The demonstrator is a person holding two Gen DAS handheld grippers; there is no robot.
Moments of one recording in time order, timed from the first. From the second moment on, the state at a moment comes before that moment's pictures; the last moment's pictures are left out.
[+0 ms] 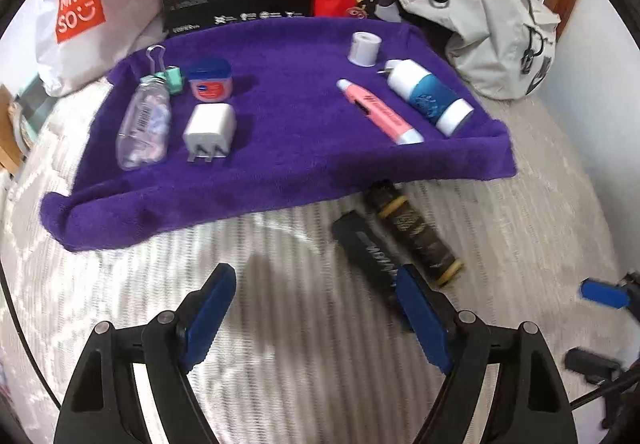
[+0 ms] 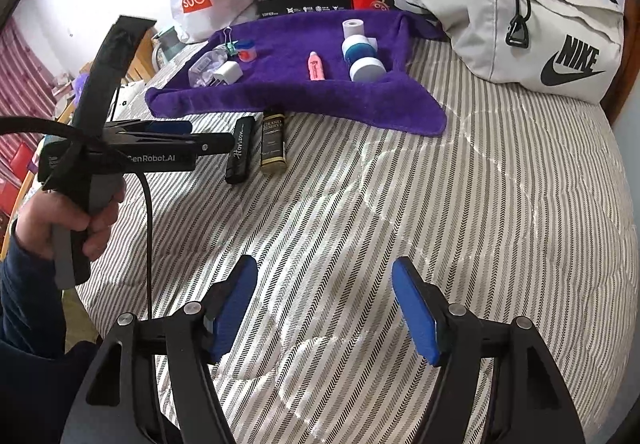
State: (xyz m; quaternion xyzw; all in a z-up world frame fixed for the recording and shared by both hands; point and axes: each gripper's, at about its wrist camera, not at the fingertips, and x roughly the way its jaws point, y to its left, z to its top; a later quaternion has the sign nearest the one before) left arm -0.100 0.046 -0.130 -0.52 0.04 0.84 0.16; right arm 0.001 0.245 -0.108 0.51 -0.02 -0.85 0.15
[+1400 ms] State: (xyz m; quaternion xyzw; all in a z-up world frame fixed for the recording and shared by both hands) left arm -0.096 0.006 -0.136 -0.47 0.10 0.86 0.16; right arm -0.040 0.203 -0.120 0.49 -0.01 -0.85 0.17
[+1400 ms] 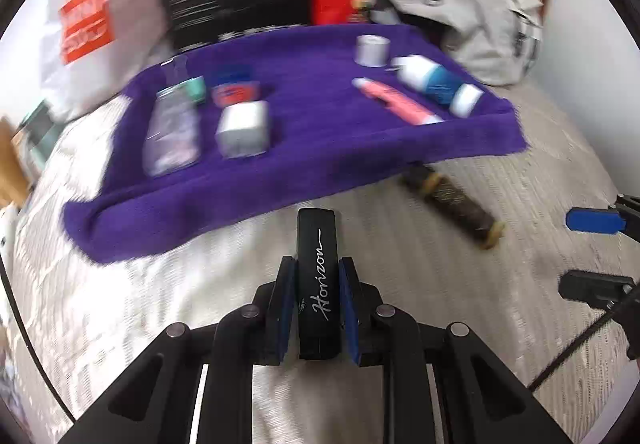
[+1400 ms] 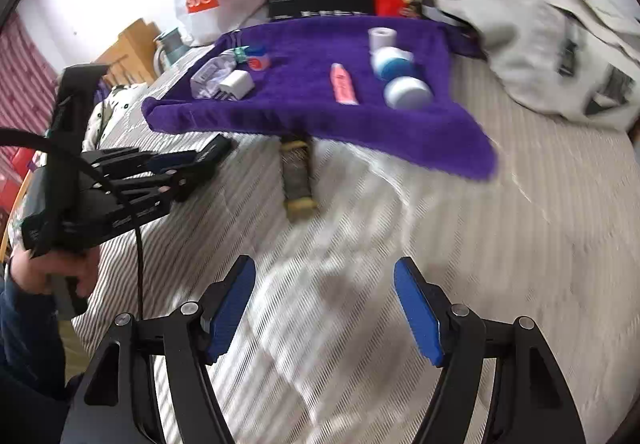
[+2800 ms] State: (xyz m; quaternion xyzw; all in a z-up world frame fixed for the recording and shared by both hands) left arm -0.087 -0.033 -0.135 -0.48 0.07 0.86 0.14; right arm -0.088 0.143 -0.141 0.48 0.12 -0.85 0.18
